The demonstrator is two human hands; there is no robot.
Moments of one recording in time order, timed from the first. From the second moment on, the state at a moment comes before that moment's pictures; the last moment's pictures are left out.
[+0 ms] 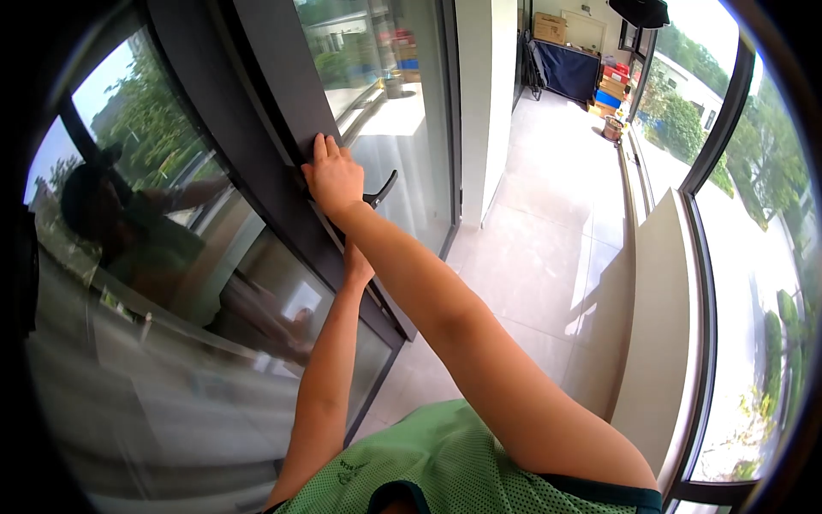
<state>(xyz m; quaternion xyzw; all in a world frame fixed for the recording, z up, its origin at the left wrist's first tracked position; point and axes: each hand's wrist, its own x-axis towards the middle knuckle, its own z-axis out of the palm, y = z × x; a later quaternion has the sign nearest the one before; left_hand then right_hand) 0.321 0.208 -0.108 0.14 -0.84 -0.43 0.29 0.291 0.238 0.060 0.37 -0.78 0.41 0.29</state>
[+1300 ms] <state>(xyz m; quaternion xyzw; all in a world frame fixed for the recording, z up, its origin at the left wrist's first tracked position) -0.313 0.548 -0.060 -0.09 -0.84 -0.47 0.26 -0.324 0.658 -0.050 0.15 -0.77 0.61 0.12</state>
